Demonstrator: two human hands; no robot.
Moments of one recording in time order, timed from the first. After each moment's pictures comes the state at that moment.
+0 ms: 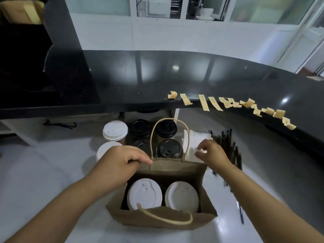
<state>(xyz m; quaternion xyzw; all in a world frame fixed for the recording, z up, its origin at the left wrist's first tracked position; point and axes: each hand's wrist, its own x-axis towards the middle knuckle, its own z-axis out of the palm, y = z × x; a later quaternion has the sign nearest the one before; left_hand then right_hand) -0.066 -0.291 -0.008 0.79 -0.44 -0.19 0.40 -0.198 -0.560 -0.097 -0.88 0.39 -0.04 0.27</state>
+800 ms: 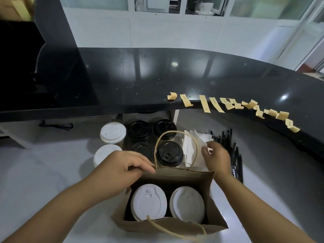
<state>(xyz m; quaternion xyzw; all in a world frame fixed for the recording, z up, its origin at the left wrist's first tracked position) -0.060 -0.295 -0.003 0.76 -0.43 -0.28 0.40 -0.196 -0.563 -0.122 -0.82 0.47 -0.21 0.26</state>
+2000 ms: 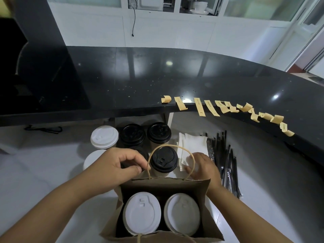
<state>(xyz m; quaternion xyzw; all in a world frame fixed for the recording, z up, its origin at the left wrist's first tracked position) -0.047 -0.313 0.008 0.74 -0.41 -0.32 0.43 -0.209 -0.557 -0.160 -0.93 0.29 -0.16 0.16</state>
